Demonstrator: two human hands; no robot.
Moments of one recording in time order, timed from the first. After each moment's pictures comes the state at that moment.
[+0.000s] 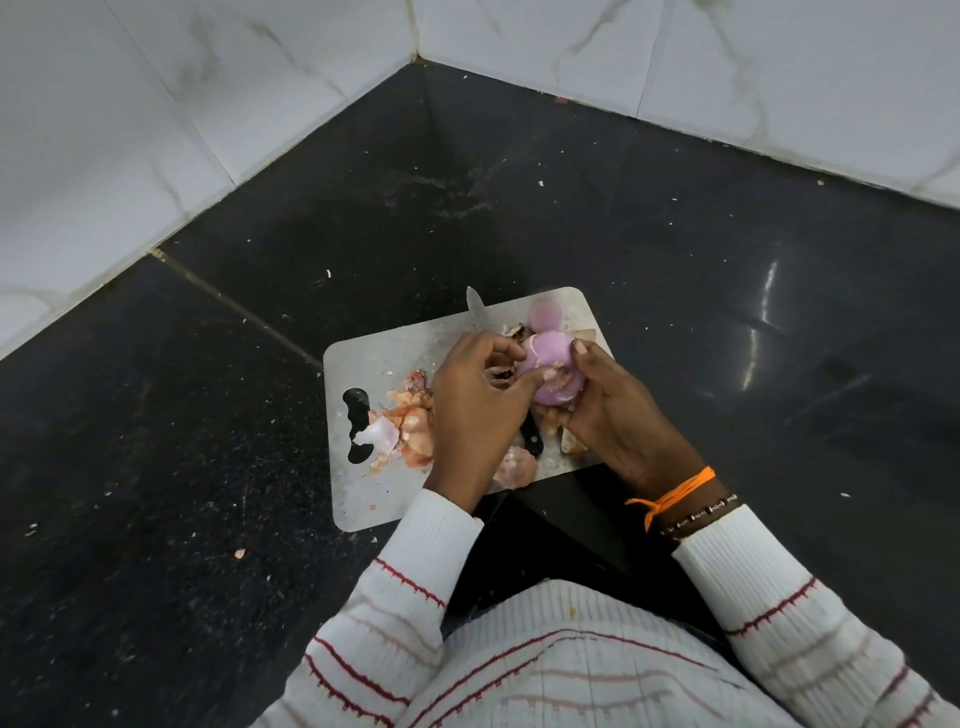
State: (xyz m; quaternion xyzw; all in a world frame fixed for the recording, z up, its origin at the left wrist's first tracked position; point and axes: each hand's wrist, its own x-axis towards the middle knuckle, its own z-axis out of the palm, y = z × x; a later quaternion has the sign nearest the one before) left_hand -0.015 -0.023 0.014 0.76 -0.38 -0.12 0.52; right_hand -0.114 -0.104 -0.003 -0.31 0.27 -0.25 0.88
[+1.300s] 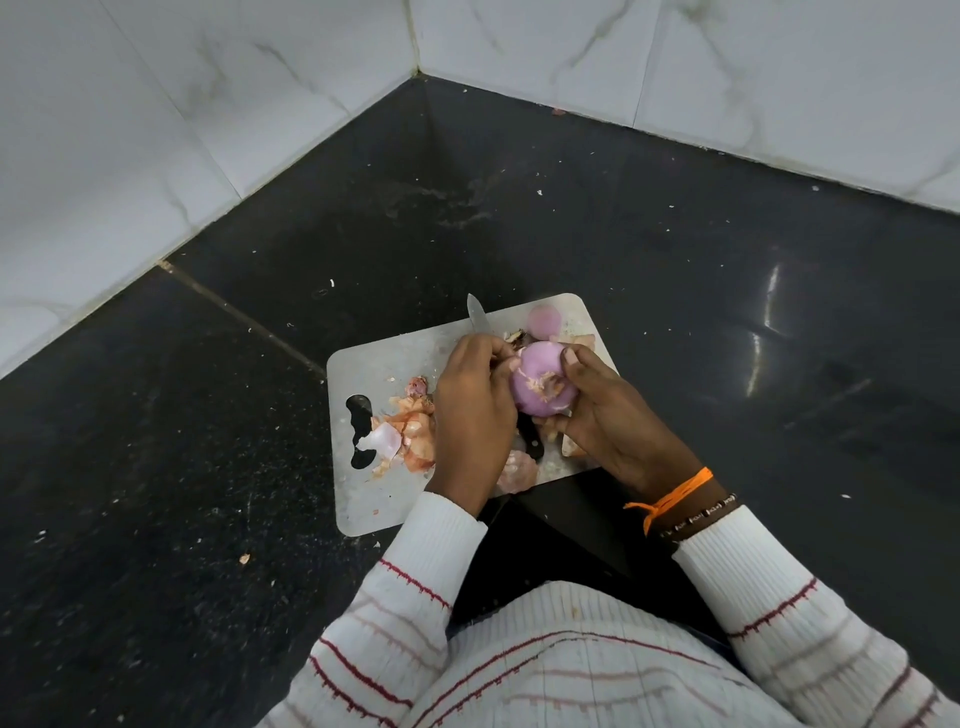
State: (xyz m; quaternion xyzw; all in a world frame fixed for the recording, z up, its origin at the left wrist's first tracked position) left_hand -0.014 -0.023 0.010 0.78 -0.43 -0.02 0.45; right_hand -0.114 -0.099 0.001 -0.39 0.29 -0.23 0.84
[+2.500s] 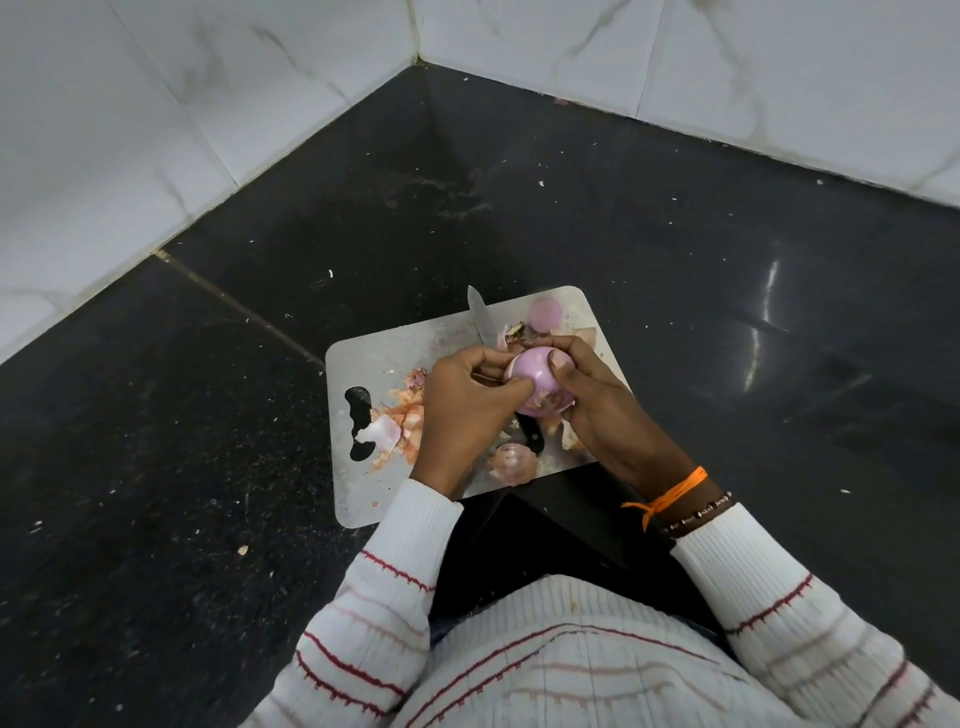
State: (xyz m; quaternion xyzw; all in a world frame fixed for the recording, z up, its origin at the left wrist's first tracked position) left_hand -0.008 -0.016 0.023 0.75 -0.30 -0.28 0.52; right_hand -0.114 -0.096 -0.007 -0.52 0.26 -0.24 0.78
